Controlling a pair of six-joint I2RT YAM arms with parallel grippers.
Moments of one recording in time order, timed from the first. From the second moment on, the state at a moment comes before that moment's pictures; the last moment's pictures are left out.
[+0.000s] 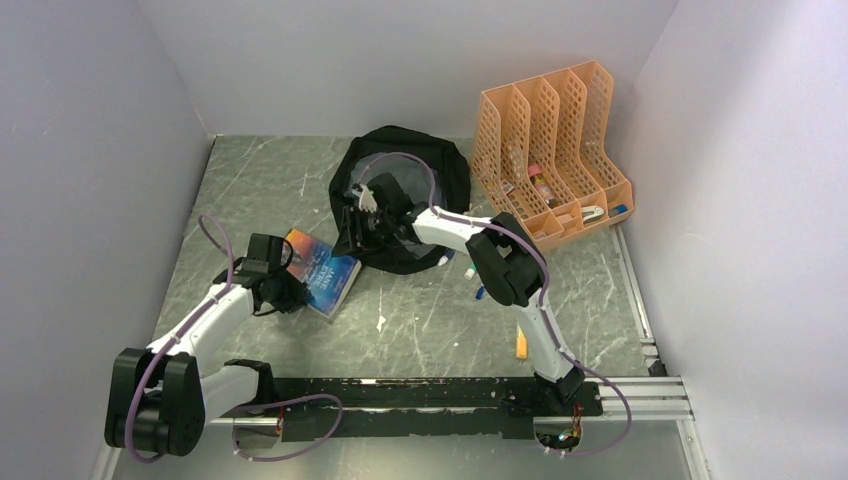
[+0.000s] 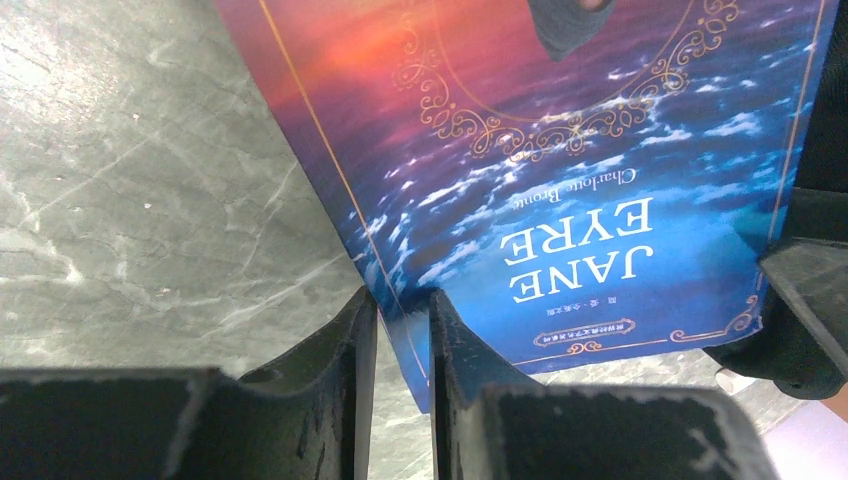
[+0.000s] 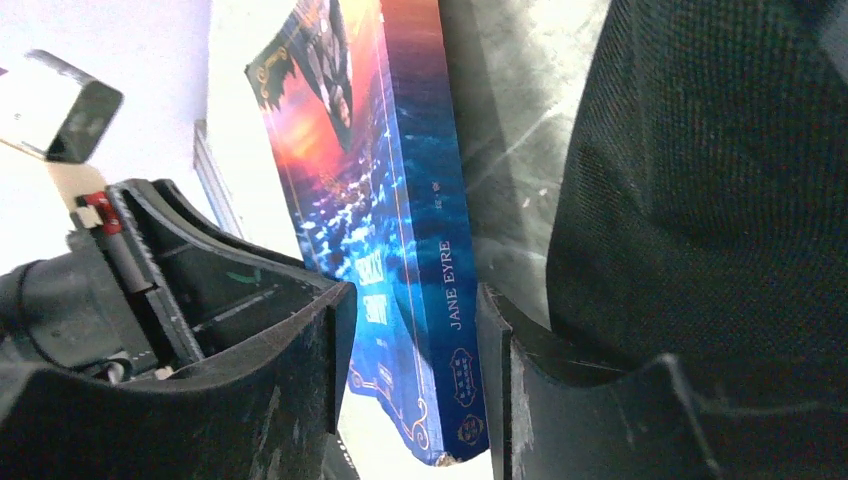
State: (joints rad) left arm -0.15 1.13 0.50 -0.50 0.02 -1.01; right arm 0.77 2.27 1.64 -0.05 -0.63 0.69
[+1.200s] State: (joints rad) left arm -0.15 1.13 0.50 -0.52 0.02 -1.01; right arm 0.77 2.35 1.71 -0.07 -0.67 0.58
